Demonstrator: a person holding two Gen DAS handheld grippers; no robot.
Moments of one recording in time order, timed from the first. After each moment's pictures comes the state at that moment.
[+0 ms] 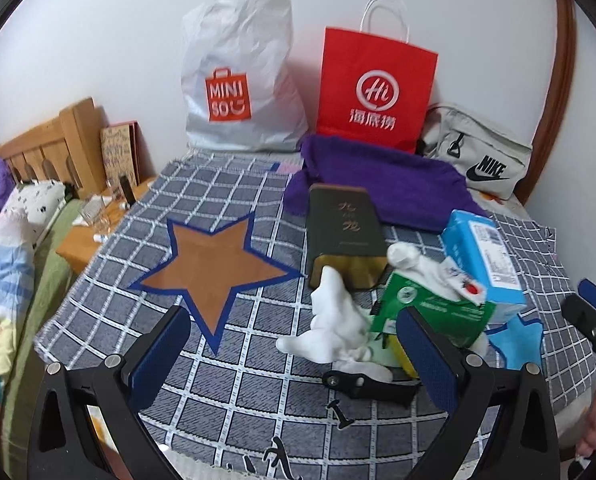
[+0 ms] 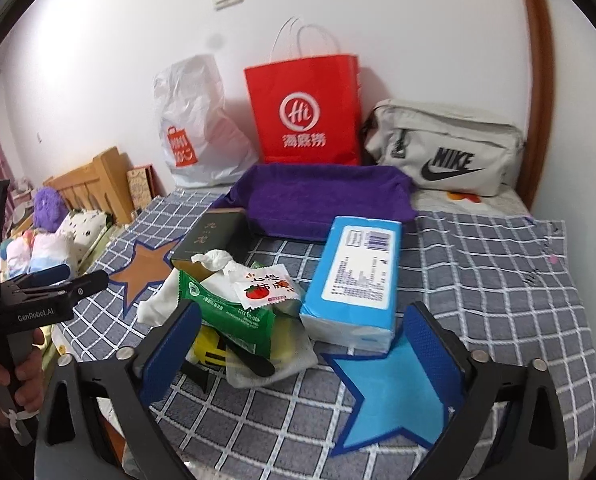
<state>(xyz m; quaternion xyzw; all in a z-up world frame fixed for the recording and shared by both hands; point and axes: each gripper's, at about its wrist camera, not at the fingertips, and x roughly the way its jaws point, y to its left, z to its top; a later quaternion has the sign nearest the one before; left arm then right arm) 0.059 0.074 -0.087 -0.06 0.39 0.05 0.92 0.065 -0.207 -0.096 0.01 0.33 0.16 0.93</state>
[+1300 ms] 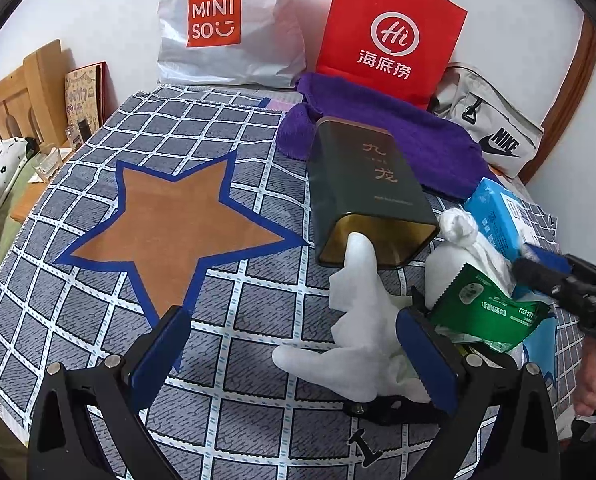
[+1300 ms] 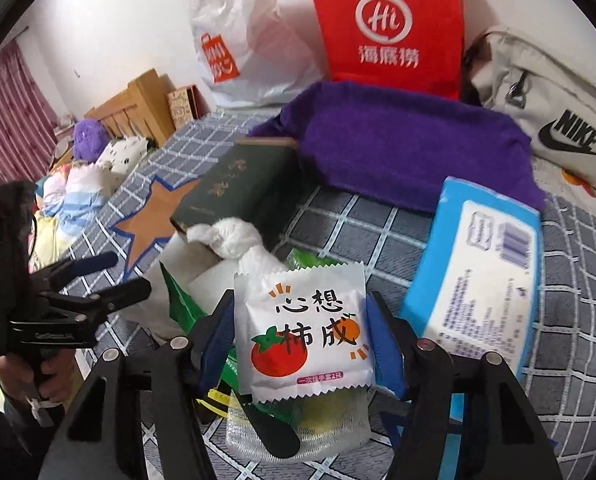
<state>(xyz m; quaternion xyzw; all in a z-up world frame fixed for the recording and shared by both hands) 0.110 0.096 -0.156 -0.10 0.45 0.01 0.89 0.156 -0.153 -0.145 -0.02 0.43 0.27 0.86</state>
